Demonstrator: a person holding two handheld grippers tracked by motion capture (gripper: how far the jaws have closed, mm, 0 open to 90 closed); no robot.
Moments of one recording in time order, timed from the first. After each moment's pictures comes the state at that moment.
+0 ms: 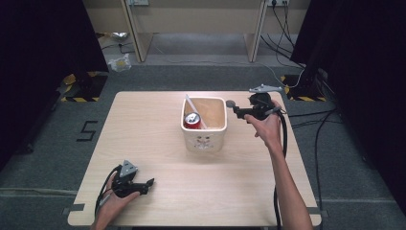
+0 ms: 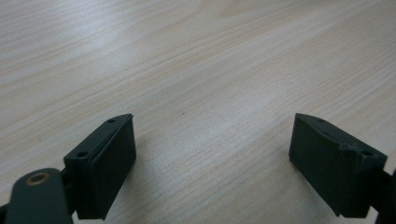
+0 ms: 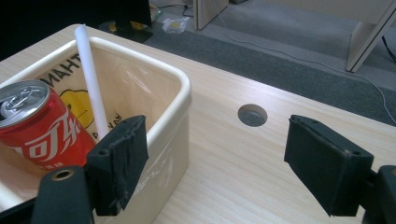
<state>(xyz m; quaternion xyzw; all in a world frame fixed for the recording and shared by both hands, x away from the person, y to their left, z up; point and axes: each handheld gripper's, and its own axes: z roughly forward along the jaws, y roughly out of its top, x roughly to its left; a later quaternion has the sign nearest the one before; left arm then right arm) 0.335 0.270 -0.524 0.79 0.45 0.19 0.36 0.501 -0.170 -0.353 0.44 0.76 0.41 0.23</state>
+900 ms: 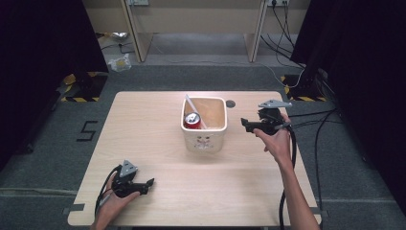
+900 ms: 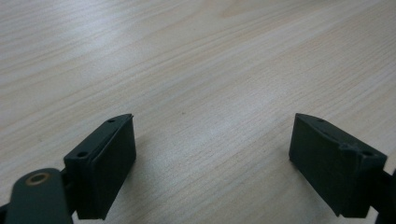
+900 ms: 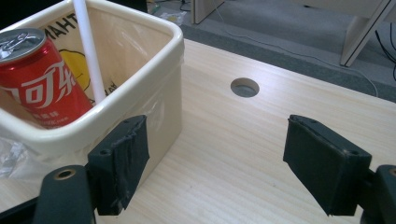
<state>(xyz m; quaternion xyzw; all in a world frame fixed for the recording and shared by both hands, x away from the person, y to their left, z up) 0.335 0.270 -0.524 0.79 0.45 0.19 0.36 0.467 -0.197 -0.376 0.44 0.77 0.40 0.24</state>
